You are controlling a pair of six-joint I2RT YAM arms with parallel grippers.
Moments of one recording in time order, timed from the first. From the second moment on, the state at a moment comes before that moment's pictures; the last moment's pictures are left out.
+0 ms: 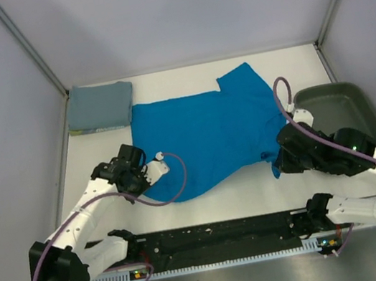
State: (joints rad) left arm -0.38 1.08 0.76 -0.97 -0.02 0.67; right arm 0.96 0.82 1.08 -1.28 0.36 0.99
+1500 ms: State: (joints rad) left arm -0.32 1.64 1.04 -0.73 -0.25 0.54; right arm 0.37 1.66 1.27 -0.72 0.54 -0.29
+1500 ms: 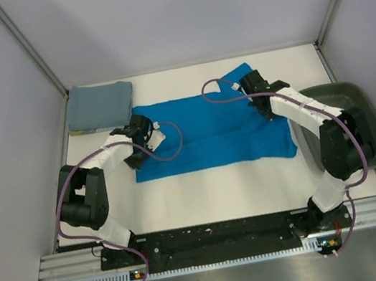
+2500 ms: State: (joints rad) left arm -0.31 1.25 0.84 -0.67 -0.06 0.82; right arm 0.30 1.54 1.29 -0.77 0.34 0.09
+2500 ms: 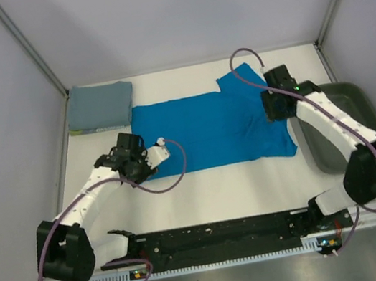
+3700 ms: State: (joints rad) left arm -0.34 1.35 0.68 -0.48 -0.18 0.86; right arm -0.06 1.37 0.75 -0.59 0.04 0.33
